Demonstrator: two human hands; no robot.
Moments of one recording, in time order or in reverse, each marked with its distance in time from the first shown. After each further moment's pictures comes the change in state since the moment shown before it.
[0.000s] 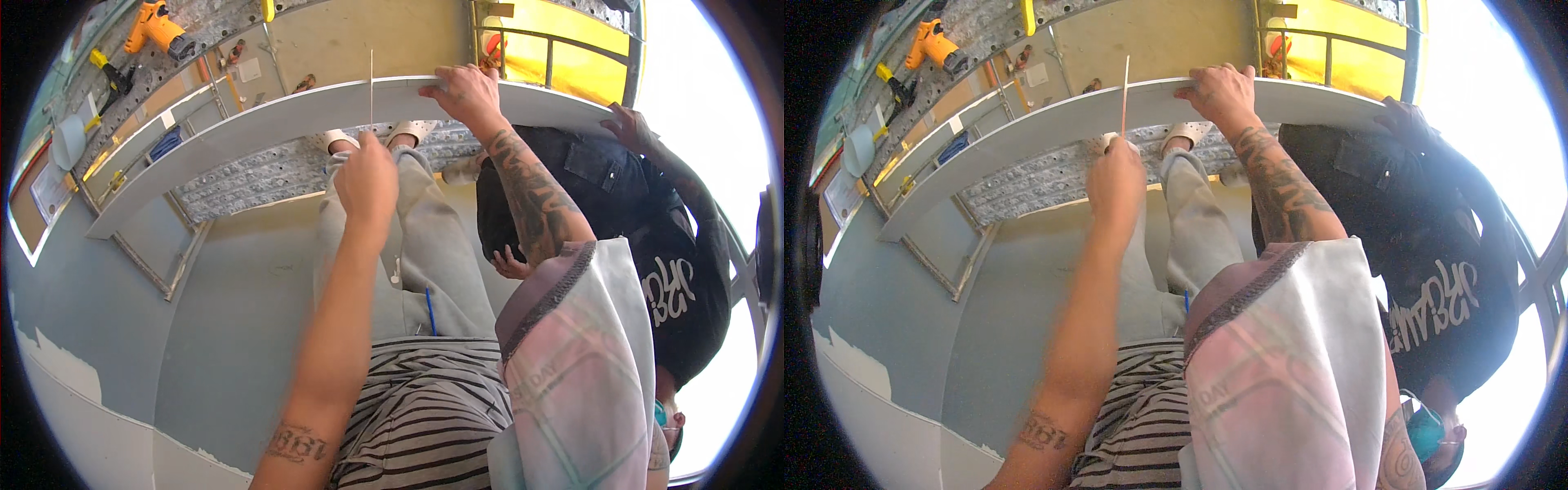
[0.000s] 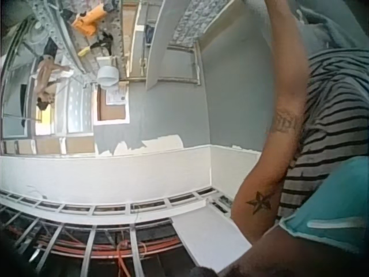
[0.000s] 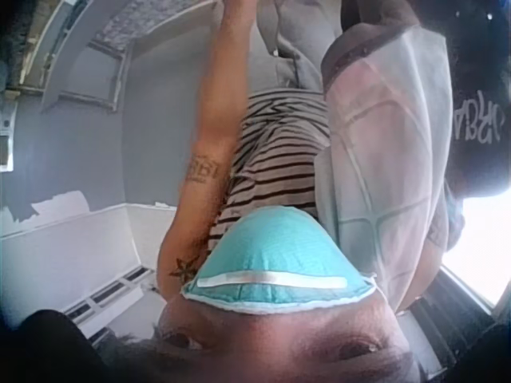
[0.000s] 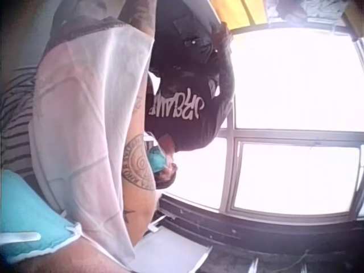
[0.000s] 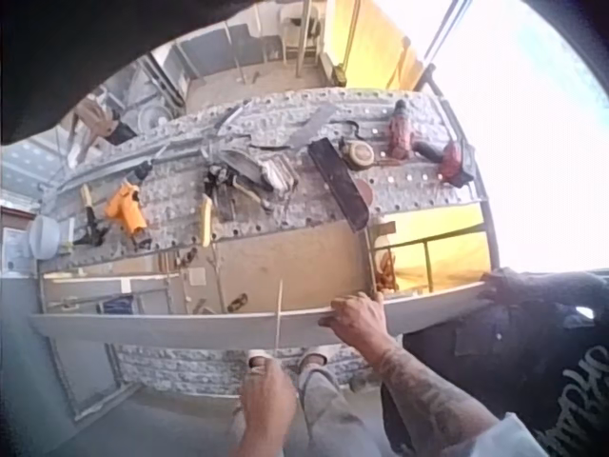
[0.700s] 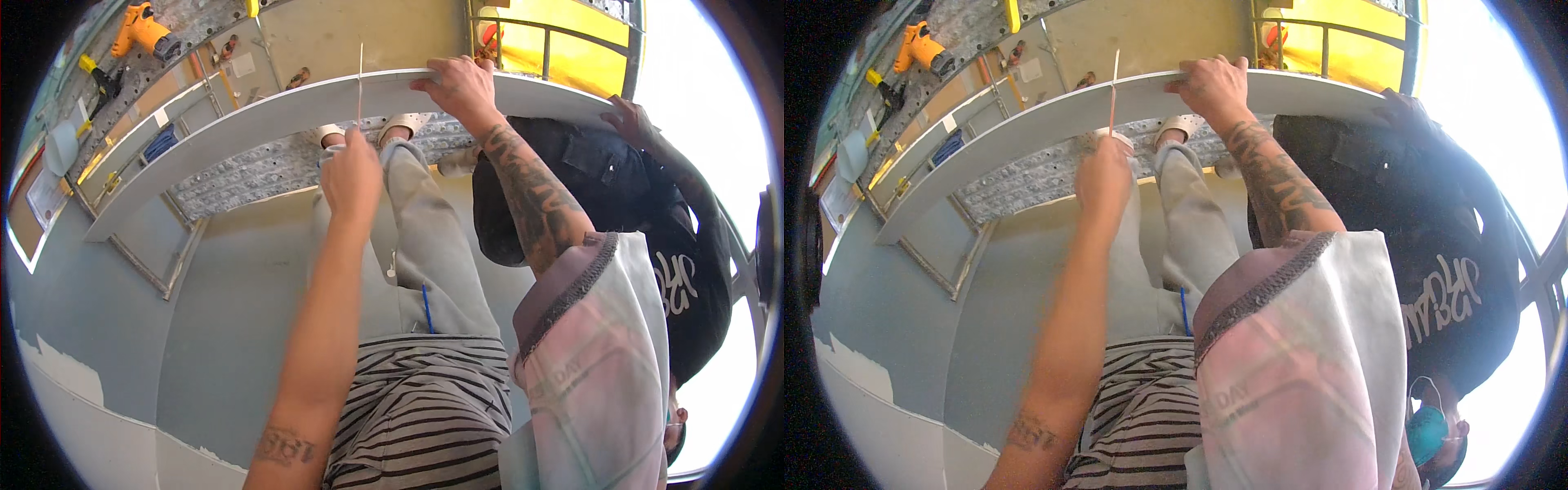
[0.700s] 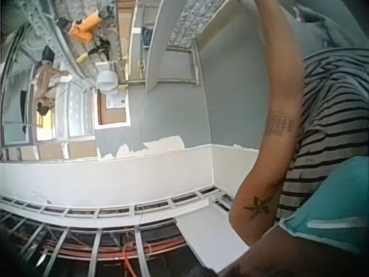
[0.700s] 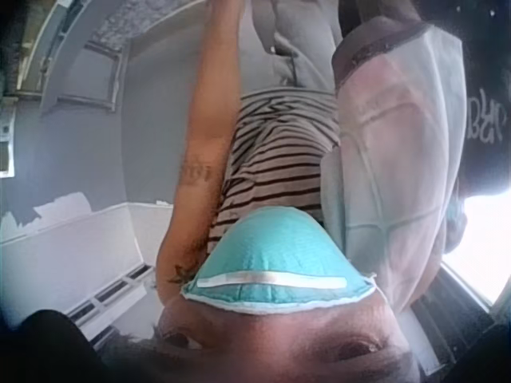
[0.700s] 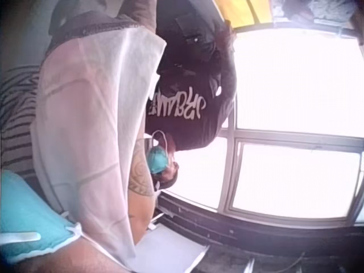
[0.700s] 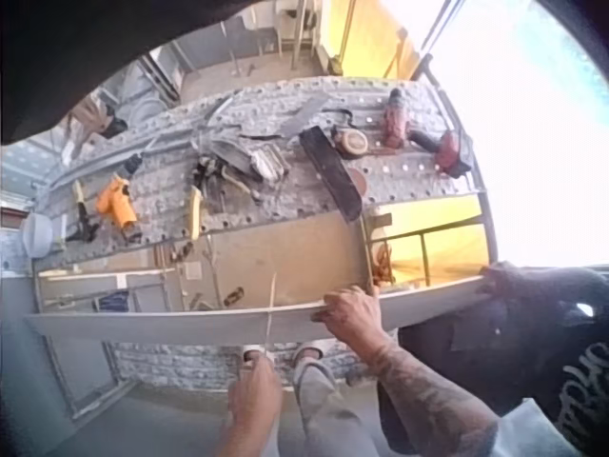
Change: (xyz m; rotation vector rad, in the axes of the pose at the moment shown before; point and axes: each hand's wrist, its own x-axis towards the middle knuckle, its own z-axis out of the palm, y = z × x) left_hand 0.007 -0.015 0.021 -0.001 -0.010 0.011; right_hand -0.004 -0.001 -0.006 0.040 -0.038 0.027
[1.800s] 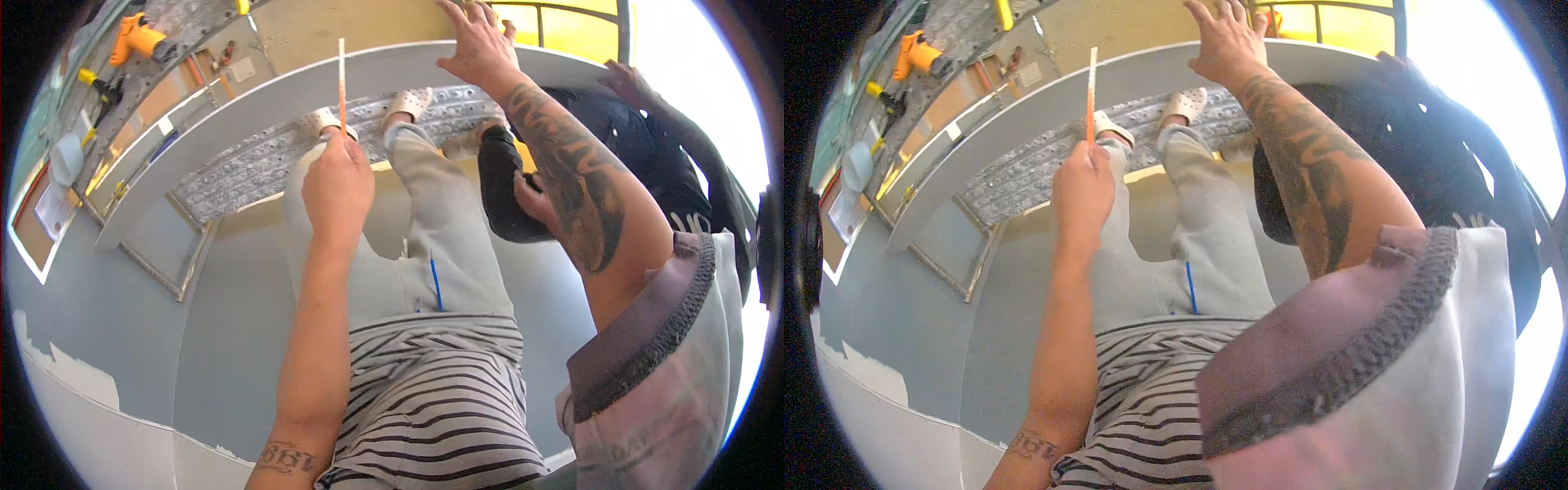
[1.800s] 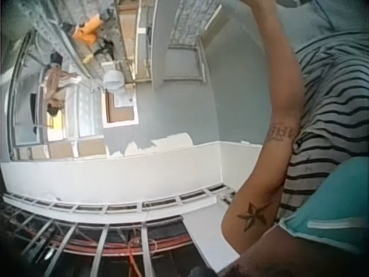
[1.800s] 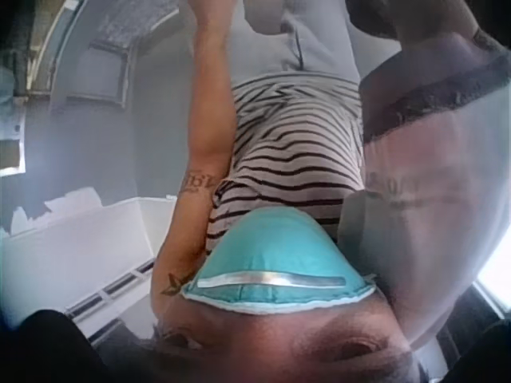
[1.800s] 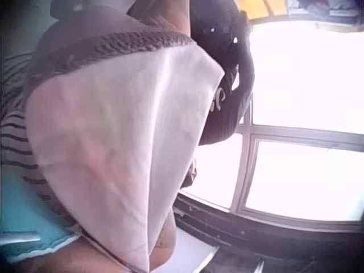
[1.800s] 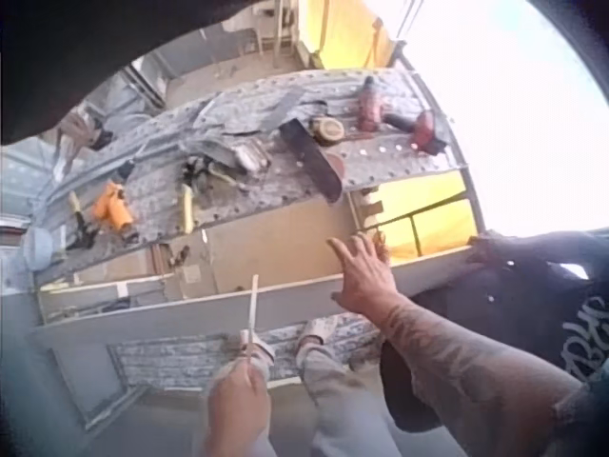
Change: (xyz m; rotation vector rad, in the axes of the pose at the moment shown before) left_hand -0.047 0.011 -0.059 -0.122 -0.025 -0.017; right_hand -0.020 0.025 -0.042 -0.143 0.243 0.018
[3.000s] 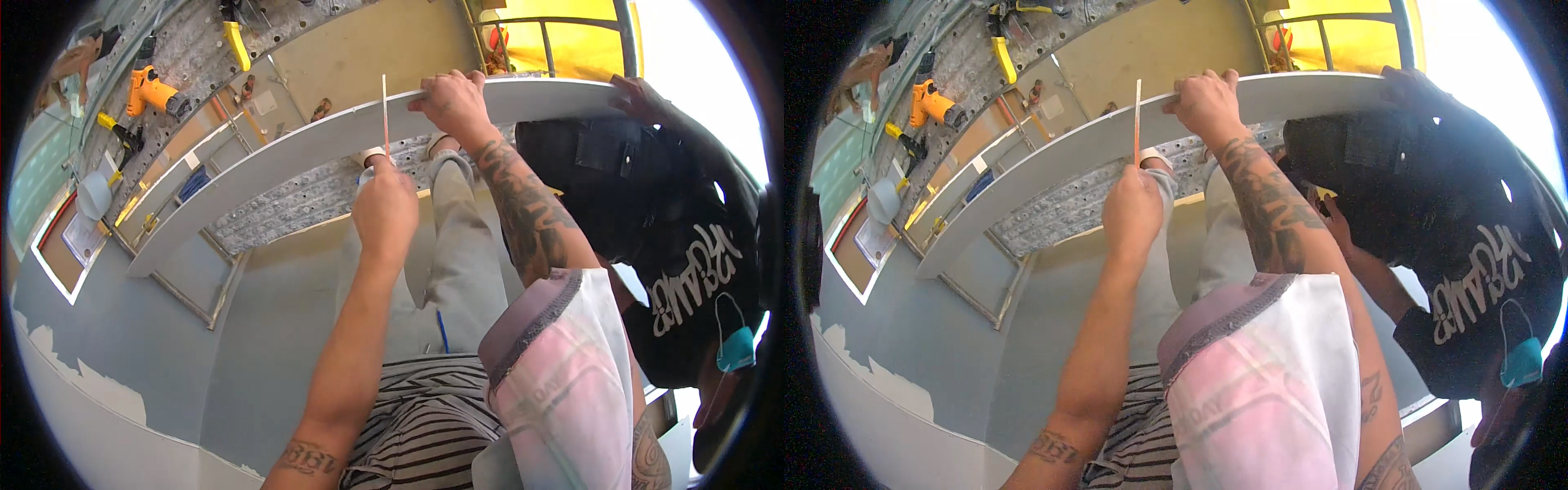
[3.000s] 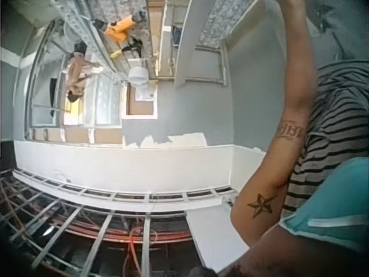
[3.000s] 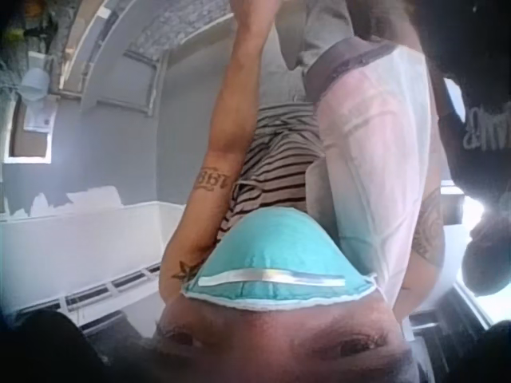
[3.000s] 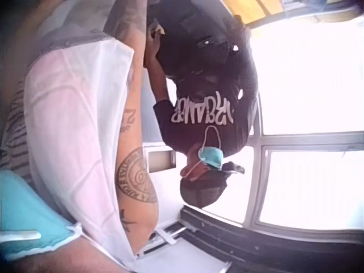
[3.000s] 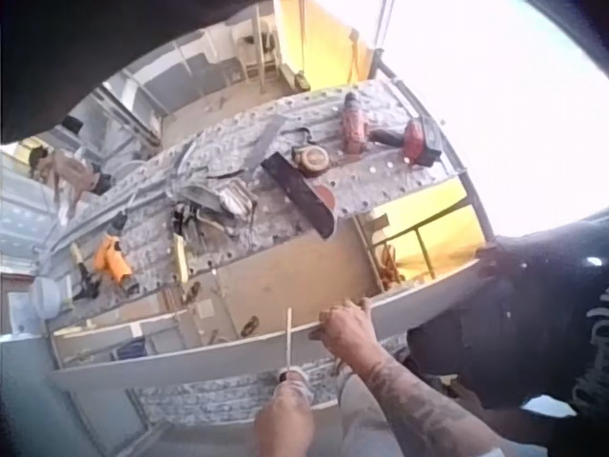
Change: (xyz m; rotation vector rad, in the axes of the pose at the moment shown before) left_hand 0.029 0.025 0.047 0.127 -0.019 0.106; right_hand 0.001 -0.027 0.052 0.302 -0.118 0.015
